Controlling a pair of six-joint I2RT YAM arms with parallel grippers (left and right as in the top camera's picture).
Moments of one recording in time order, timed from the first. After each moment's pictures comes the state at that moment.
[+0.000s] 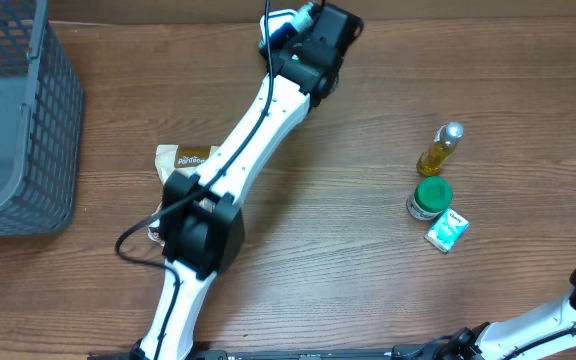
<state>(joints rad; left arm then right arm) -0.58 2.27 2.25 -0.92 -0.69 0.27 -0.84 1.96 2.17 -1.32 0.10 0.33</state>
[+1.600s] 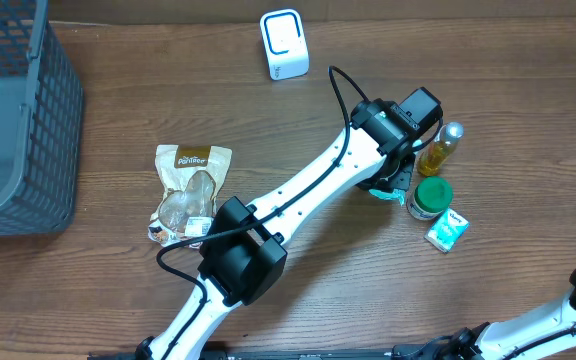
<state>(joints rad) -0.86 2.33 2.25 -1.27 0.09 -0.61 -0.84 1.96 2.17 -1.32 0.10 0.33</state>
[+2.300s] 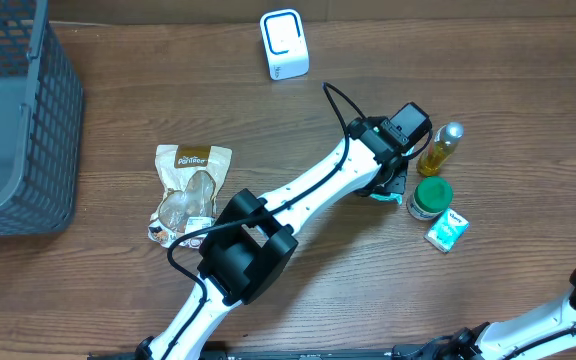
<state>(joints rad) -0.86 2.33 2.02 -0.96 0.07 -0.67 -0.84 1.96 2.17 -1.32 0.10 0.33</state>
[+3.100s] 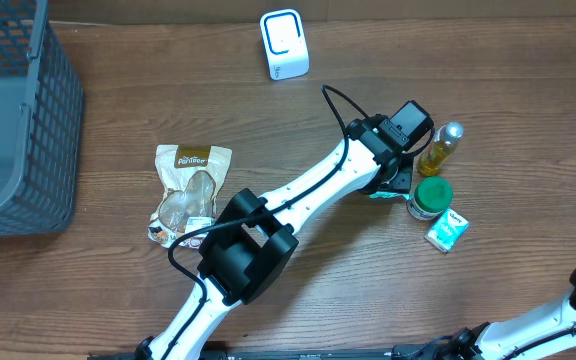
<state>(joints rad) -0.85 2.33 2.02 -0.90 0.11 -0.70 -0.84 1.96 2.17 -1.32 0.10 0.33</state>
